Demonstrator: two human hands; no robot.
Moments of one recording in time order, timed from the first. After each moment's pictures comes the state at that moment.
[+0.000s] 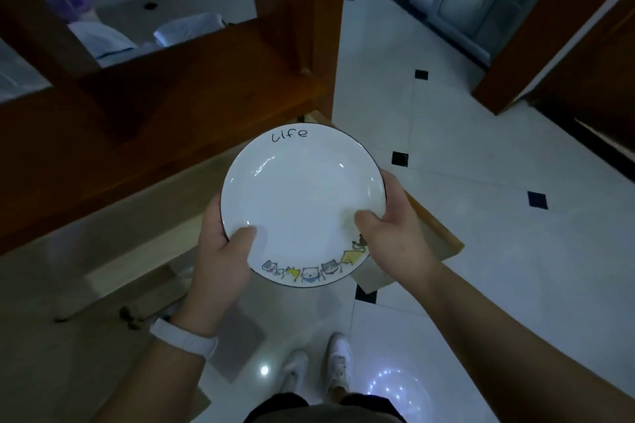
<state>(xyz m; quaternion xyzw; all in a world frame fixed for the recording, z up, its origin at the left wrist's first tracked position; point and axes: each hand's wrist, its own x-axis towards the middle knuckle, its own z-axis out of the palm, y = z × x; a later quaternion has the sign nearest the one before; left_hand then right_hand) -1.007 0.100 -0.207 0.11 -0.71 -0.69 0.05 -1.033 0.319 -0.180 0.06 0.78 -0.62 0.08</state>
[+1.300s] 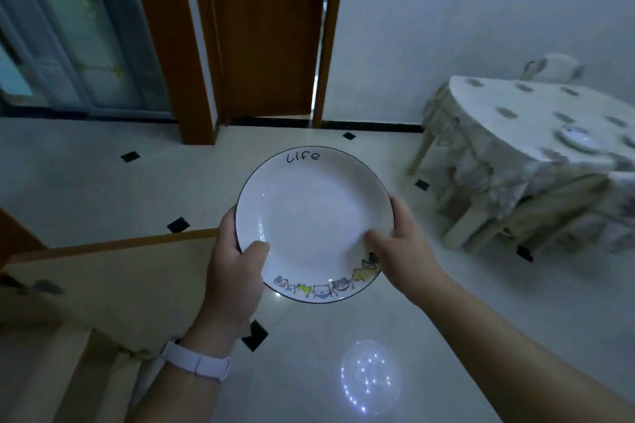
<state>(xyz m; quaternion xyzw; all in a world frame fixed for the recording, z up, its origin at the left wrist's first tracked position) -0.922 0.262 -0.119 -0.31 -0.61 -0.67 -0.29 -0.748 0.382 -0.092 0.47 0.68 -0.48 -0.30</state>
